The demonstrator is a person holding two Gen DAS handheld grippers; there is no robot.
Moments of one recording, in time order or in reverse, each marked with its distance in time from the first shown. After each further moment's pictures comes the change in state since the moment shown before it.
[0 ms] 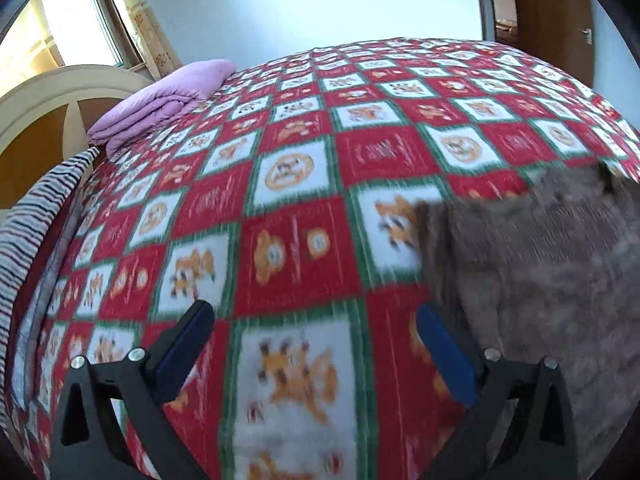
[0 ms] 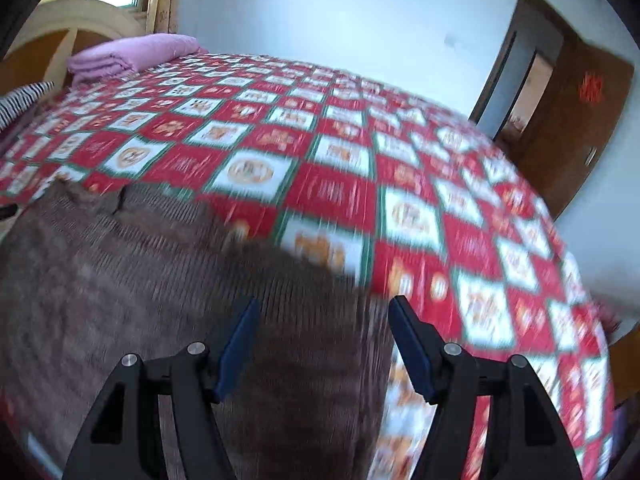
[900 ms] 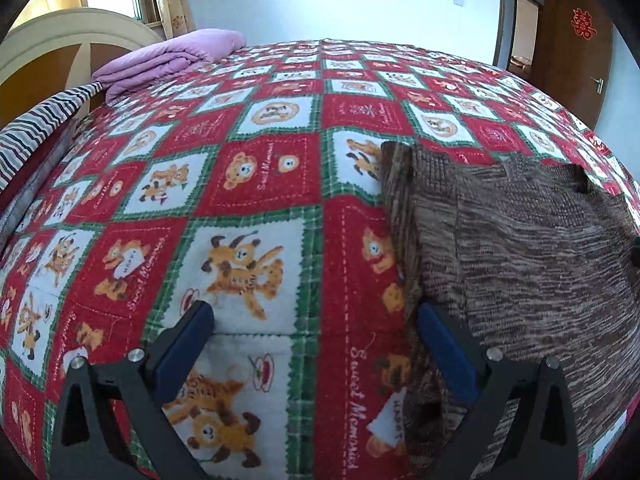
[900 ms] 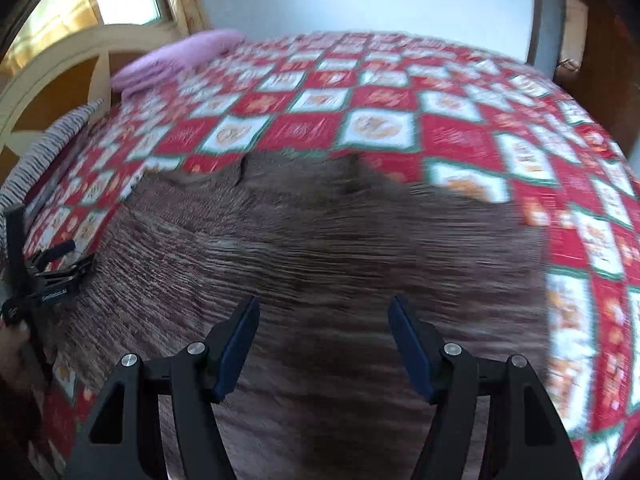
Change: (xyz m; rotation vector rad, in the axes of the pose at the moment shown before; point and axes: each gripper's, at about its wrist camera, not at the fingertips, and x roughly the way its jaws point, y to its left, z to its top) left arm 0.002 -0.012 -0.044 -0.173 0.020 -0.090; right arm 0.015 0.084 0.005 0.101 0.127 0.282
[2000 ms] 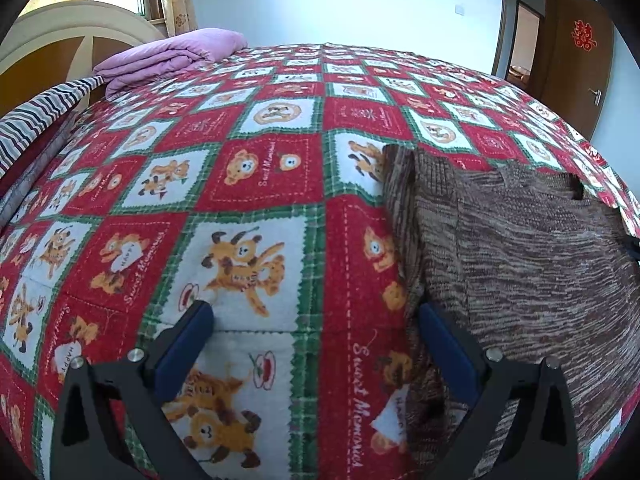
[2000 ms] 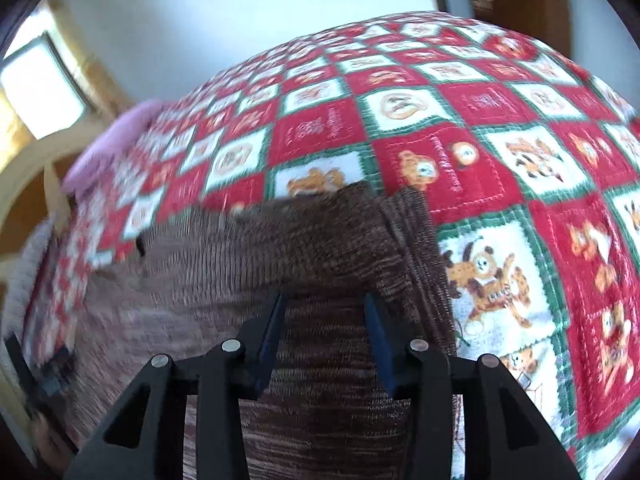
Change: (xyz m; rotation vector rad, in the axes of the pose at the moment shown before) left arm -0.002 0.006 -0.003 -0.021 -0.014 -0.034; right arm -0.002 -0.117 -0.016 0.319 -0.081 -0.013
